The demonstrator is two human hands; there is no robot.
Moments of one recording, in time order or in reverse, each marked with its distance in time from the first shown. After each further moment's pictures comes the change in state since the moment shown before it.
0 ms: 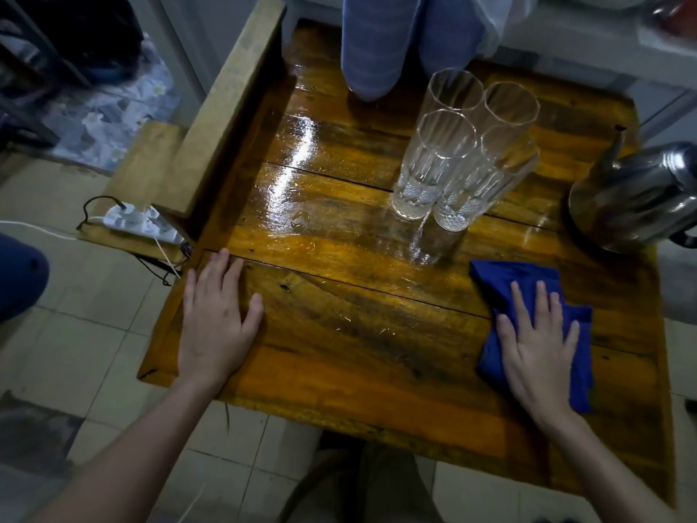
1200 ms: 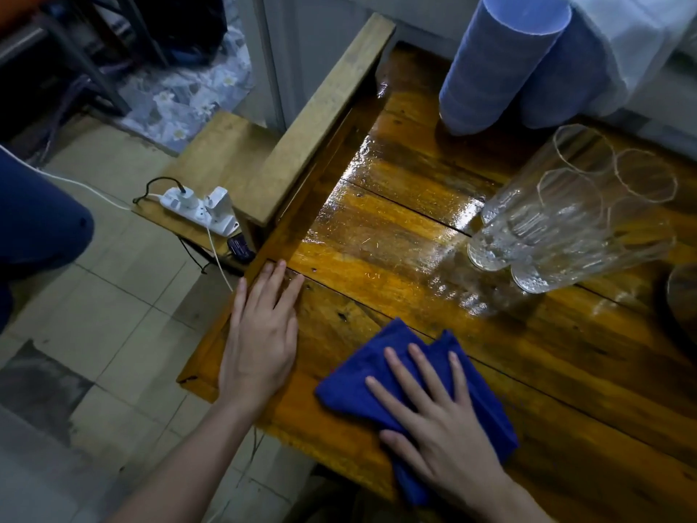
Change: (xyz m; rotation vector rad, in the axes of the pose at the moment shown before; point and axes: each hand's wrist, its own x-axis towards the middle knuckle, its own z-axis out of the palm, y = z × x) left_hand 0.002 -0.005 0.003 -0.105 0.048 -0.083; right_hand -0.030 -0.144 0.035 -0.278 -0.267 -0.986
